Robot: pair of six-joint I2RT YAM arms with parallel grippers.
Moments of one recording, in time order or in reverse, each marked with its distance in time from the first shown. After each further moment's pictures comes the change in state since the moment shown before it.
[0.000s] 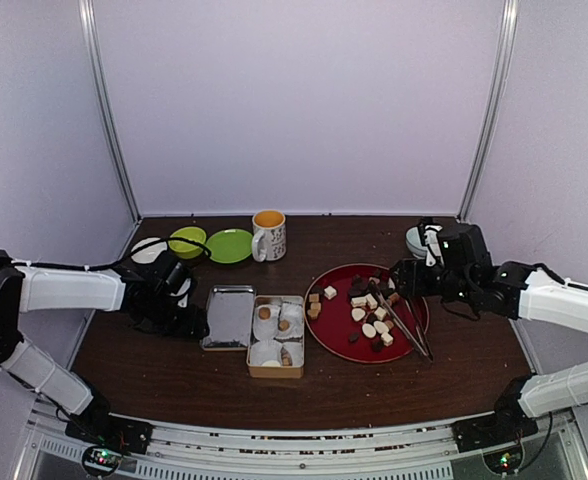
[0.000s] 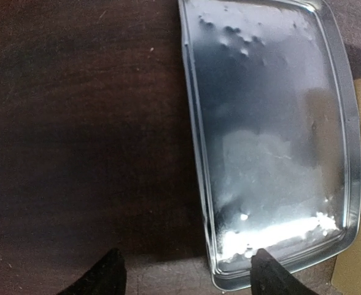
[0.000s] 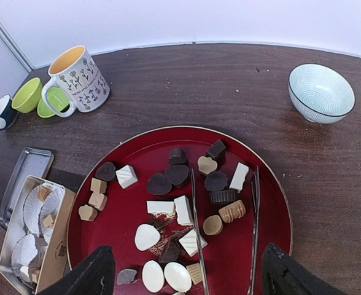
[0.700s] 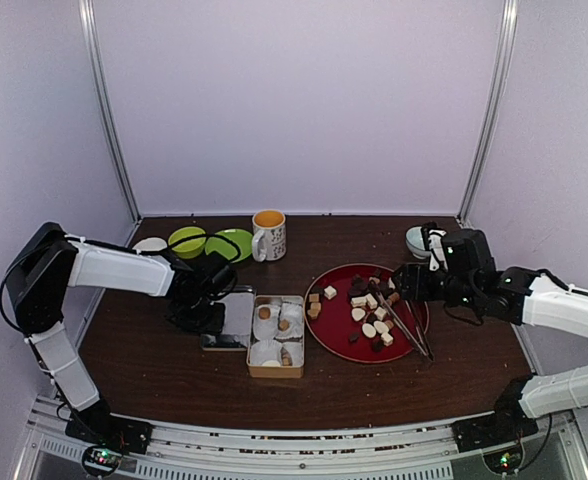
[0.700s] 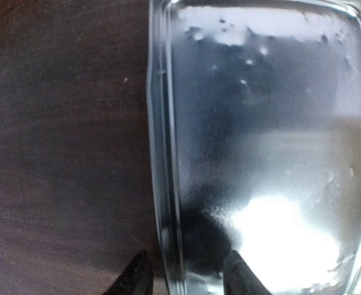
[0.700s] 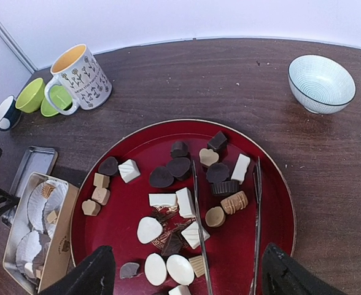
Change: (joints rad) left arm -0.157 0.303 0.271 -0.163 -0.244 -0.157; right arm 0.000 -0.043 -0.041 0.000 -0.016 0.031
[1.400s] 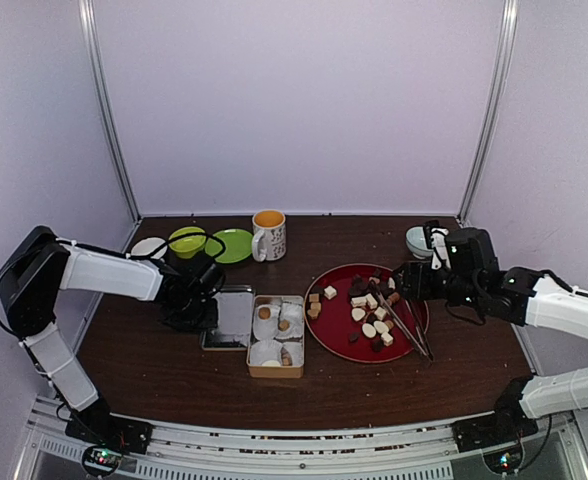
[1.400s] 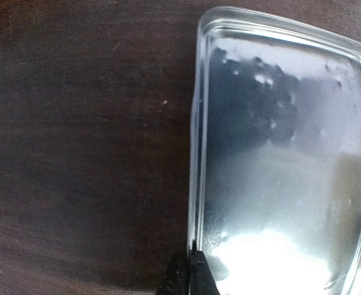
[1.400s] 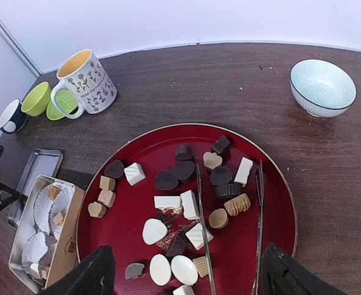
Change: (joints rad) left arm 0.058 -0.048 -0.099 0.148 0.023 -0.073; right arm 0.000 -0.023 0.000 -0.001 -0.008 0.002
